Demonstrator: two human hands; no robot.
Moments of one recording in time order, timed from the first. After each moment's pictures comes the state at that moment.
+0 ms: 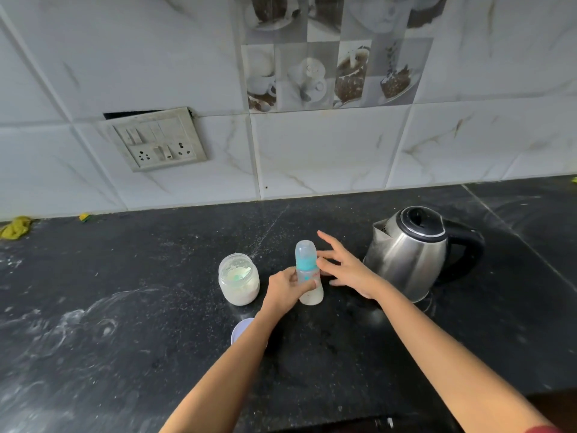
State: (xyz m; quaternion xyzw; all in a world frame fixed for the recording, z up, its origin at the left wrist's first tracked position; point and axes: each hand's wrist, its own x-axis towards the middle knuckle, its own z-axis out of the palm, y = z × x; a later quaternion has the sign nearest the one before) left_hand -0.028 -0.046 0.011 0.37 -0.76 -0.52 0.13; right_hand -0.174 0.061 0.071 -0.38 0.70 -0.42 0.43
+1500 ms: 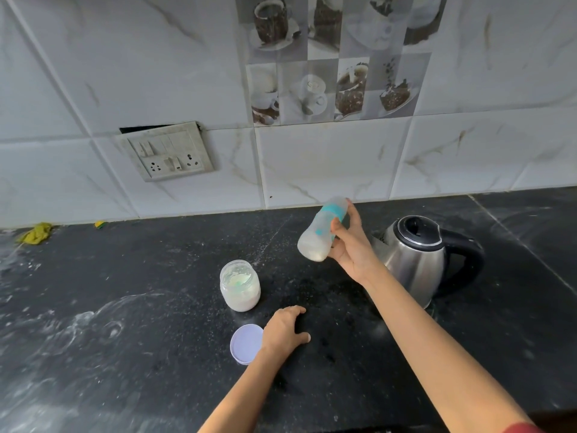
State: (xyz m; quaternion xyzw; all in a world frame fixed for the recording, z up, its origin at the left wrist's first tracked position) left_hand 0.003 -0.007 -0.021 0.36 -0.88 -0.32 0.01; right_hand -0.184 0.042 0.114 -0.23 0.38 -0.76 0.48
